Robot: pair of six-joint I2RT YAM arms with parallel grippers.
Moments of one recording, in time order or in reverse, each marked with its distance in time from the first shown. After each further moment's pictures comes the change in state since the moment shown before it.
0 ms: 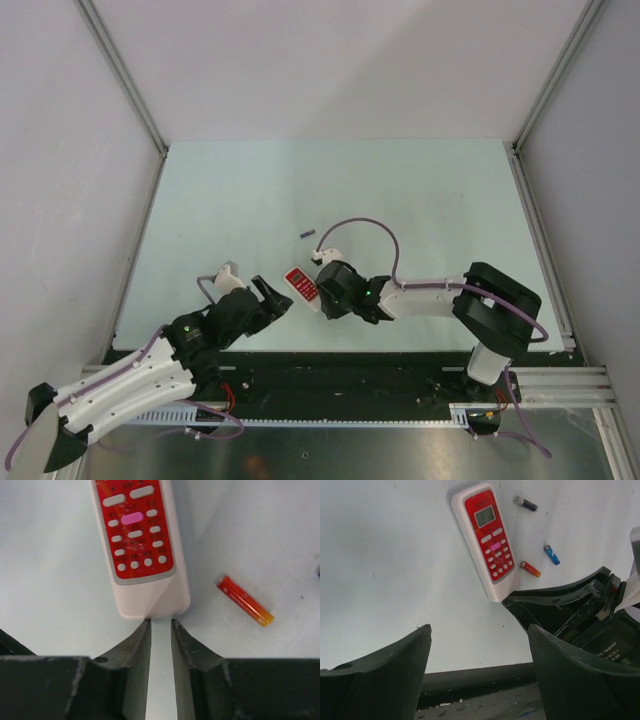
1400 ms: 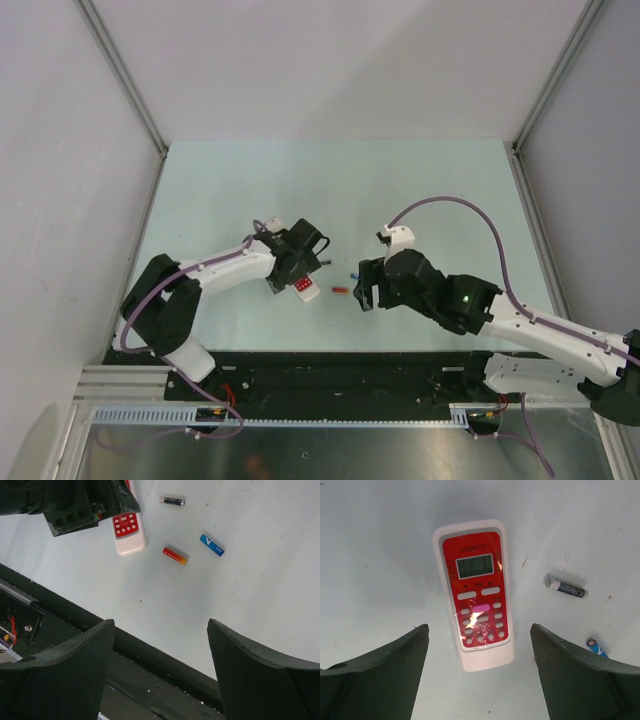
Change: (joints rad) left arm 0.182 1.007 0.615 -0.099 0.008 0.064; right arm -0.001 -0.678 0.054 -0.550 0.172 0.085
